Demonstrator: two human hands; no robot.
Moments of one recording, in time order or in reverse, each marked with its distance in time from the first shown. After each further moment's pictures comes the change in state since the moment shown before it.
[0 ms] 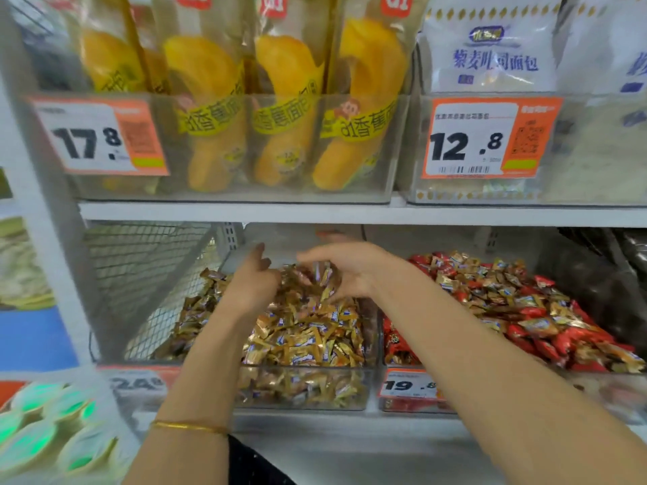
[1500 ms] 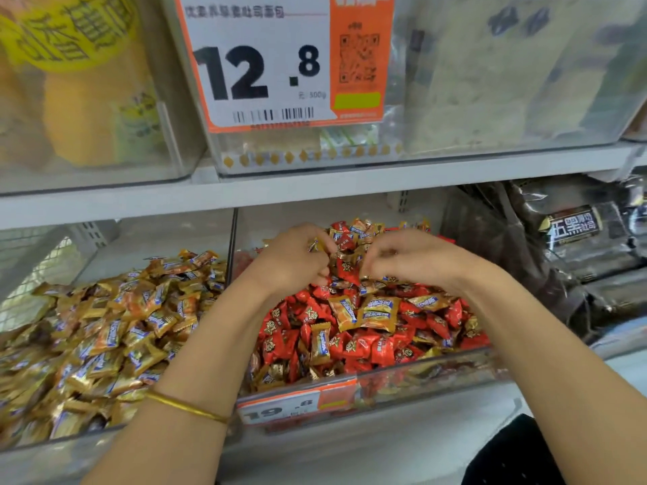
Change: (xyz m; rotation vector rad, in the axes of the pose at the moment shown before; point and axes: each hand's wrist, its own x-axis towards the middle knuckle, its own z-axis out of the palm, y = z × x) left_hand 0.025 0.039 0.184 0.356 -0.512 0.255; right_hand -0.054 0.047 -0.218 -0.845 0.290 -0.141
